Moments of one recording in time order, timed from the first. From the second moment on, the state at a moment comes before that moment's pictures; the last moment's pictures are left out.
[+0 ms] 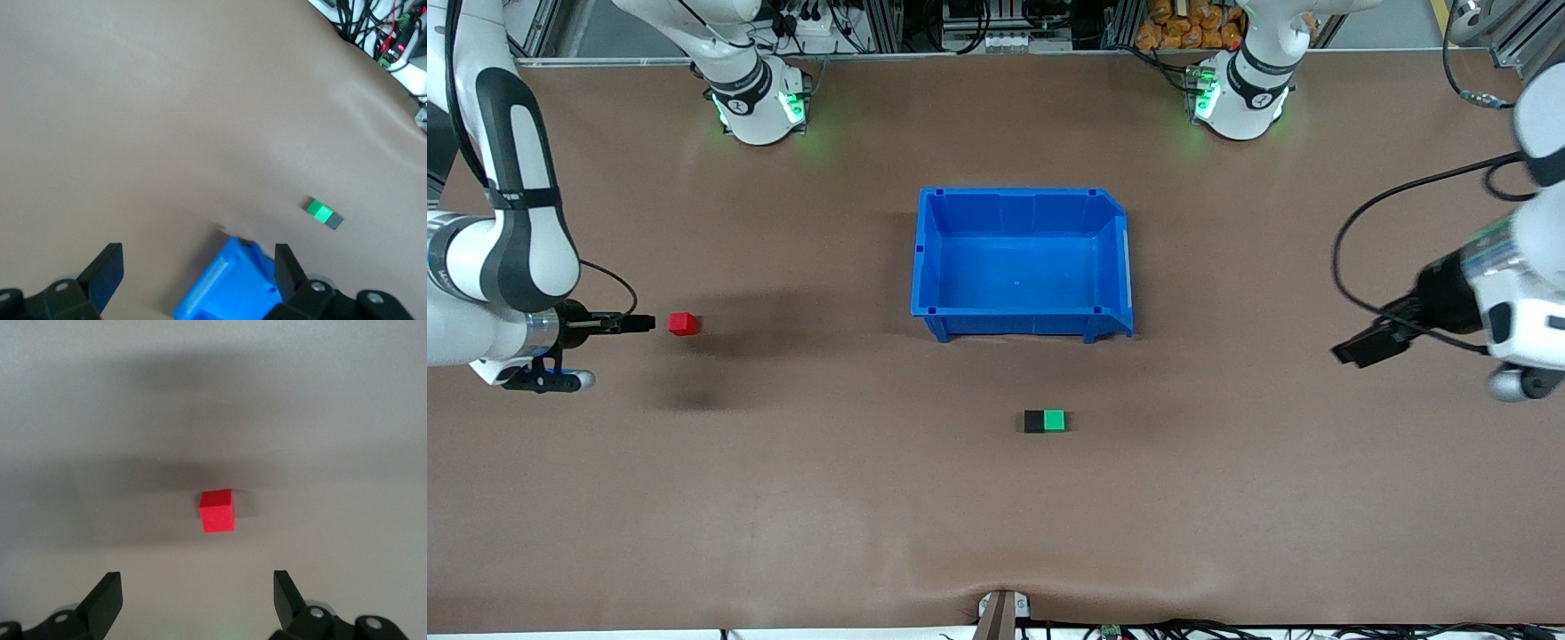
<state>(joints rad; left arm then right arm) -0.01 0.35 -0.11 -1.18 -0.03 1.55 -0.66 -0.12 0.40 -0.07 -1.76 0.05 1.80 -0.16</state>
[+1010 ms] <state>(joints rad) 0.01 0.22 -0.15 -1.23 0.06 1.39 -0.38 -0.12 0.43 -0.07 -1.85 0.05 1.96 -0.20</state>
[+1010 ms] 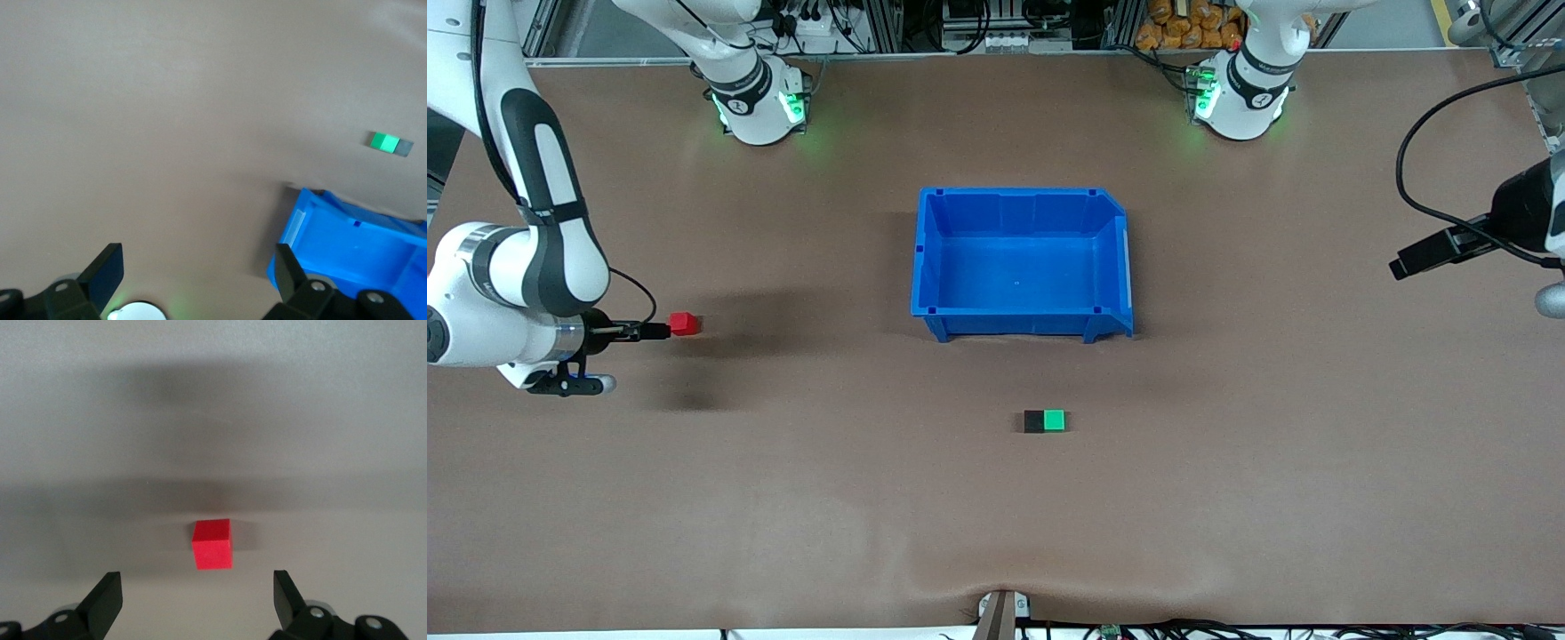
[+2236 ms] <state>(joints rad) 0.03 0.17 -0.20 -1.27 0.10 1.37 -0.33 -0.12 0.49 -0.07 -1.94 0.05 2.13 -0.23</state>
